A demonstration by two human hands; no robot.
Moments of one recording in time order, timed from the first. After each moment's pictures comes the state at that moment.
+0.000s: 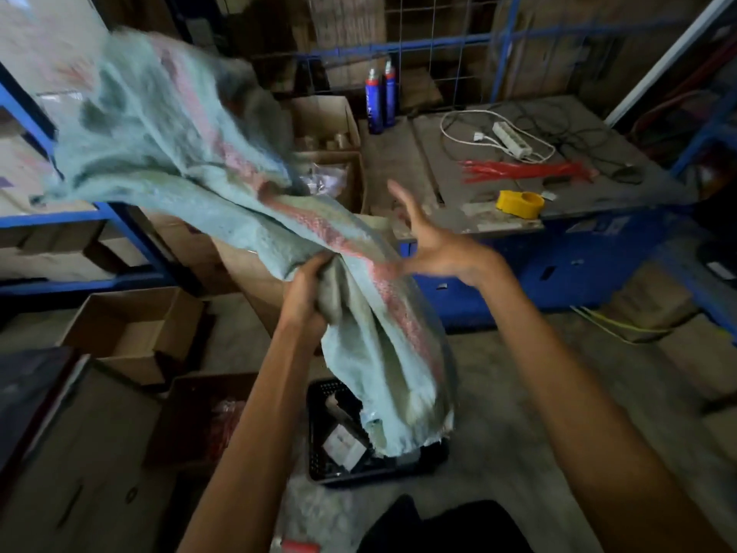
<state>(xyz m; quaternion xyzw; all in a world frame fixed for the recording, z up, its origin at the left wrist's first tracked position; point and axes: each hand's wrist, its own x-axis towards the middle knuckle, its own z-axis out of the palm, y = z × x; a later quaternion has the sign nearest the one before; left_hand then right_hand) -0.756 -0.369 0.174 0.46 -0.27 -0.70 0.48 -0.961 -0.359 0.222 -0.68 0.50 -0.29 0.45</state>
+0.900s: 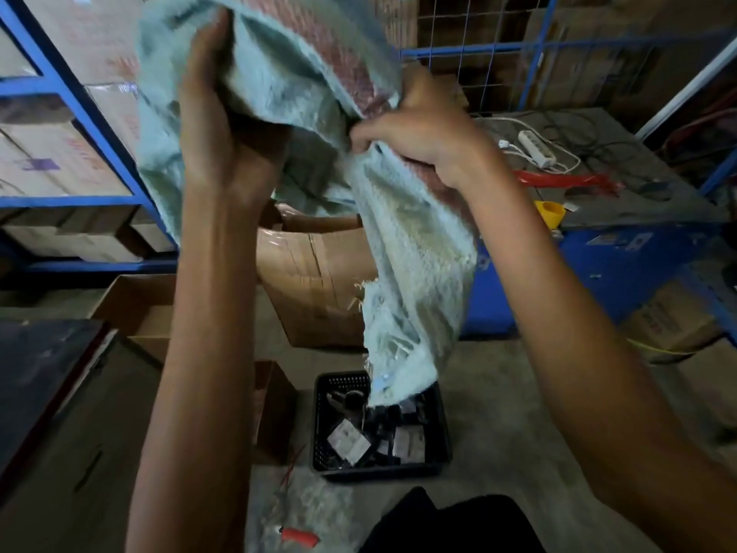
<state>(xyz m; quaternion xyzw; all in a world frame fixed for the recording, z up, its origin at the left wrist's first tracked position) -0.713 -0.365 0.365 0.12 -0.33 -0.68 0.65 -0.893 -0.369 0.358 -0.66 0.53 -0.46 0.28</state>
